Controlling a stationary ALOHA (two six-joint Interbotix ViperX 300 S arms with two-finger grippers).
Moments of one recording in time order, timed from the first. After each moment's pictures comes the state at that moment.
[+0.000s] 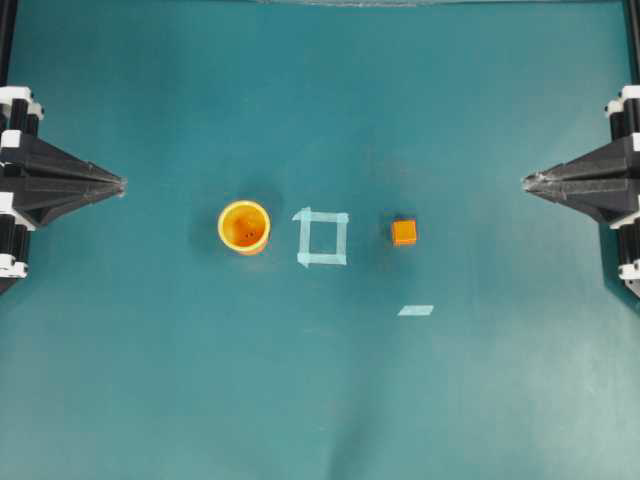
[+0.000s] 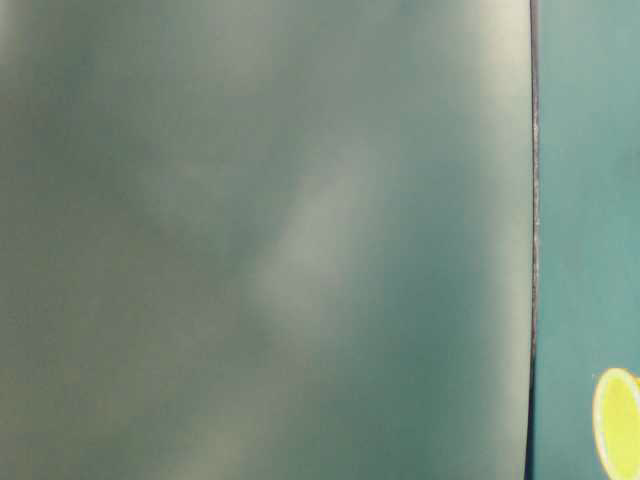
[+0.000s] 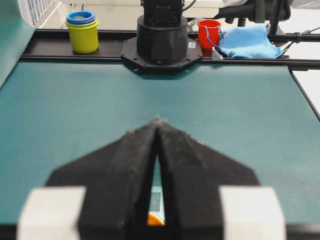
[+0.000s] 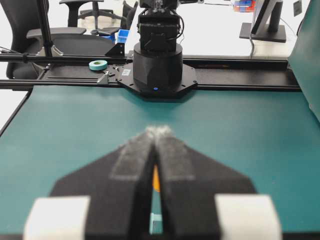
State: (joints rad) left arm 0.00 -0.97 1.19 0.00 -0.29 0.00; right arm 0.00 -0.97 1.17 0.00 -0.29 0.00
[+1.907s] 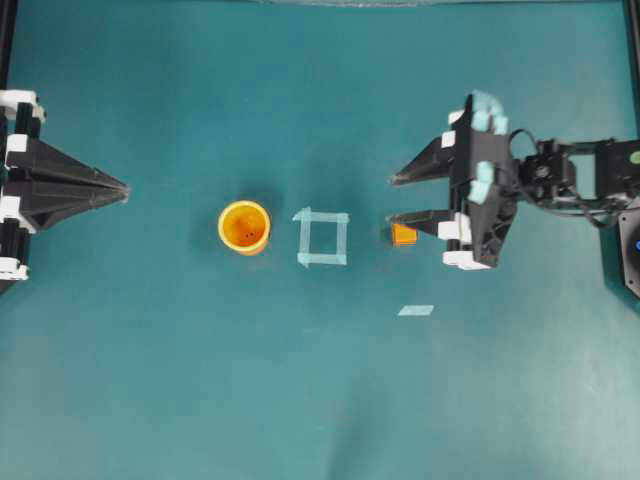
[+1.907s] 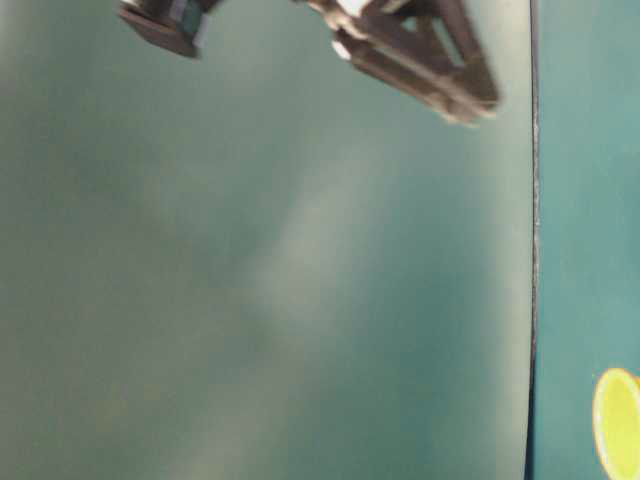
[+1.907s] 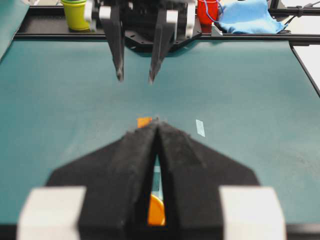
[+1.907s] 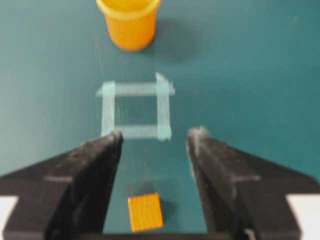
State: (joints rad) left arm -0.01 -0.96 1.16 0.01 -0.19 0.00; right arm -0.09 -0.25 0.89 0.00 -0.09 0.00
